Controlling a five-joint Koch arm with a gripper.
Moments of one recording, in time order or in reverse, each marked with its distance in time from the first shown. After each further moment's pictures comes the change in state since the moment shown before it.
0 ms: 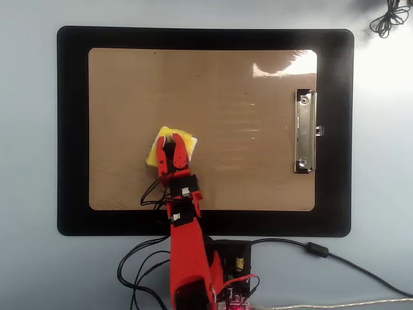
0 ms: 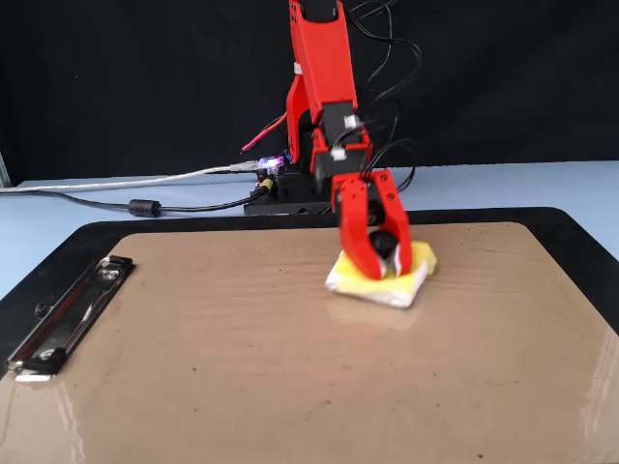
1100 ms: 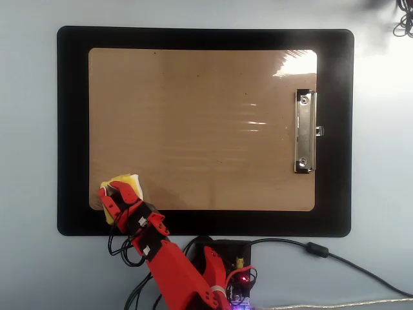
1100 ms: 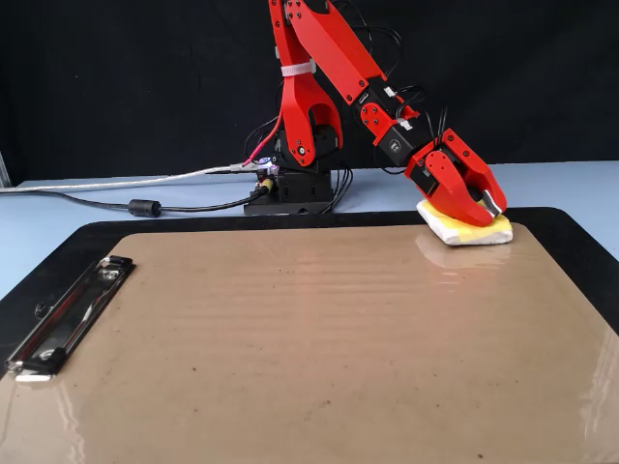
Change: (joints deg) arm -35.5 4.9 0.5 14.6 -25.7
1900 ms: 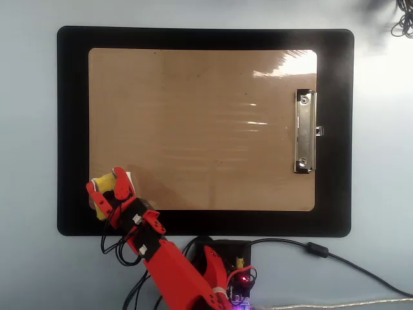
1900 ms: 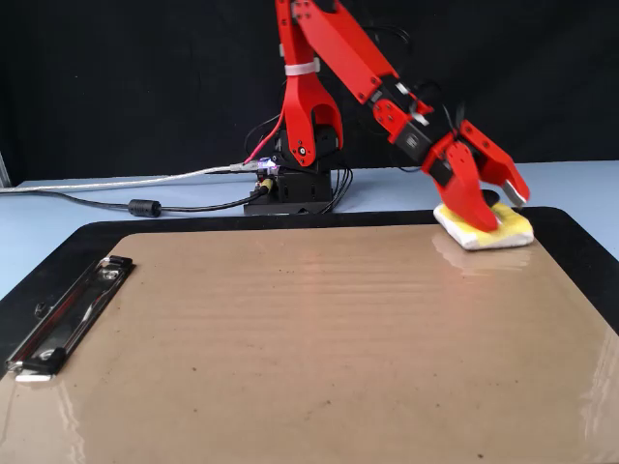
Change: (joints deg) arm 3.2 6.2 -5.9 -0.6 3.3
